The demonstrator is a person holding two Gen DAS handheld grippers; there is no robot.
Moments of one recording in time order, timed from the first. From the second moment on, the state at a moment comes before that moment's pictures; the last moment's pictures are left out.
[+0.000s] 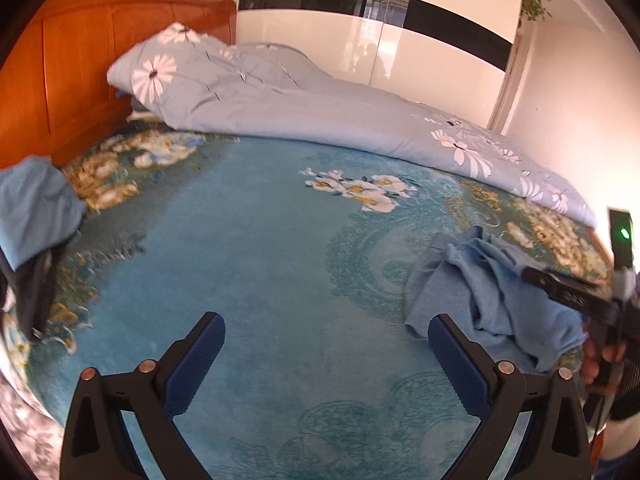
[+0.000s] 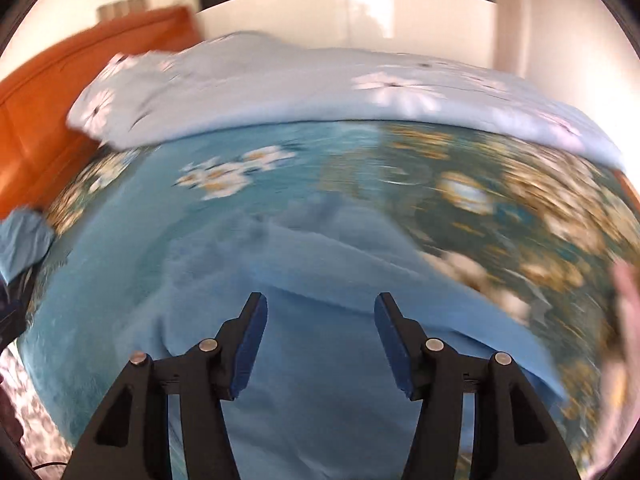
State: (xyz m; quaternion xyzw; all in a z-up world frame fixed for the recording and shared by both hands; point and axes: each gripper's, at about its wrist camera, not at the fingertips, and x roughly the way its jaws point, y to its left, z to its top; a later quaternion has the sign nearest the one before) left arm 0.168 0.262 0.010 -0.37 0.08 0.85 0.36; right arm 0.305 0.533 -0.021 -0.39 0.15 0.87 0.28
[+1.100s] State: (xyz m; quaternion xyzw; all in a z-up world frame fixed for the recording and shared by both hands) left arm 0.232 0.353 -0.019 -0.38 0.19 0.76 0.50; right arm 0.593 0.541 -0.014 -0.34 0.22 0.76 0.51
